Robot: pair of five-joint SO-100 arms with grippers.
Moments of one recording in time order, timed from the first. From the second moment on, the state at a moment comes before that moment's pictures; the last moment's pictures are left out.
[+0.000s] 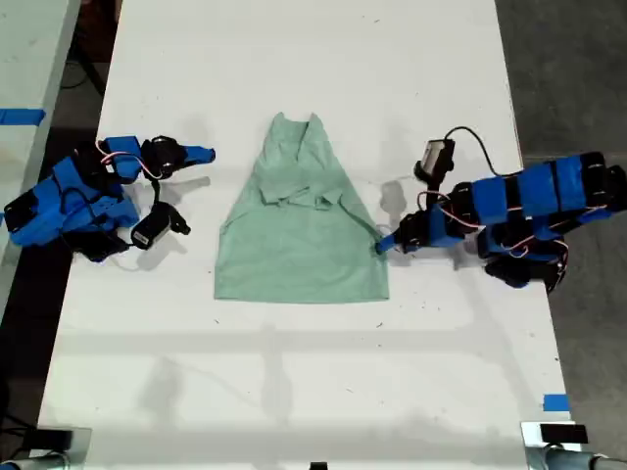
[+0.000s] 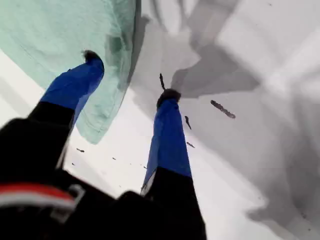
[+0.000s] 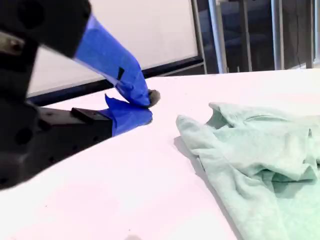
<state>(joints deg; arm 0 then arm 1) -38.6 205.1 186.4 48.3 22.0 4.1 127.4 144.2 52.2 -2.8</state>
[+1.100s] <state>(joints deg) -38.6 205.1 186.4 48.3 22.0 0.7 106.6 100.3 68.2 -14.7</state>
